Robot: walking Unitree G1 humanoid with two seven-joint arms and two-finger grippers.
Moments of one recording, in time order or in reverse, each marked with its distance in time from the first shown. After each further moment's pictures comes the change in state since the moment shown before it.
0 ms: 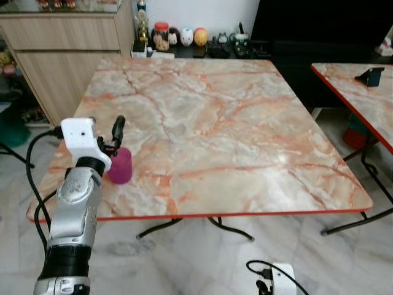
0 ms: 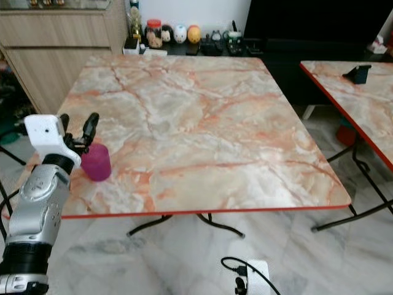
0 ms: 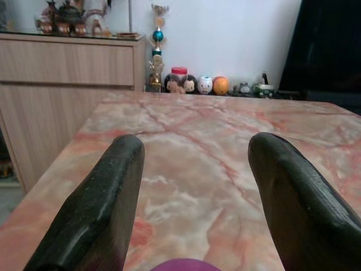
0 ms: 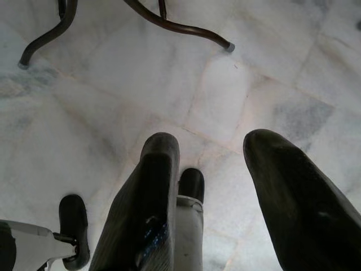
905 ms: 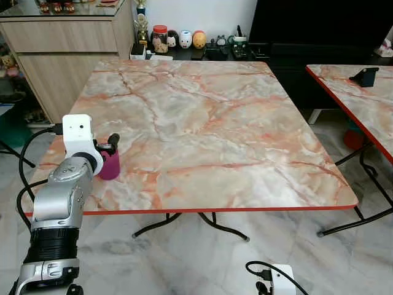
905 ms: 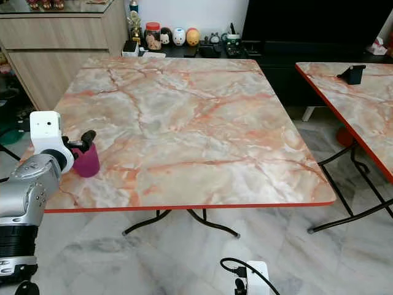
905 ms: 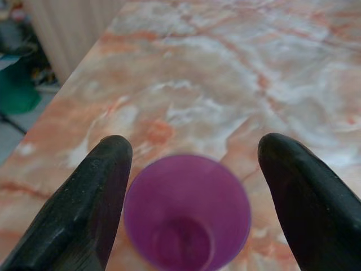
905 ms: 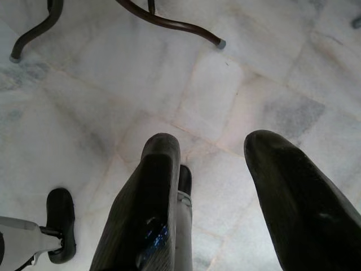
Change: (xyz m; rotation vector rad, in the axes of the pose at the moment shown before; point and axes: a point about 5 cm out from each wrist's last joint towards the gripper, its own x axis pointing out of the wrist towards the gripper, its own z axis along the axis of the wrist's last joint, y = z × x) left arm 0.001 0.026 -0.012 0.025 0.404 0.171; right arm 0.000 0.000 -0.002 -0.004 0.015 0.000
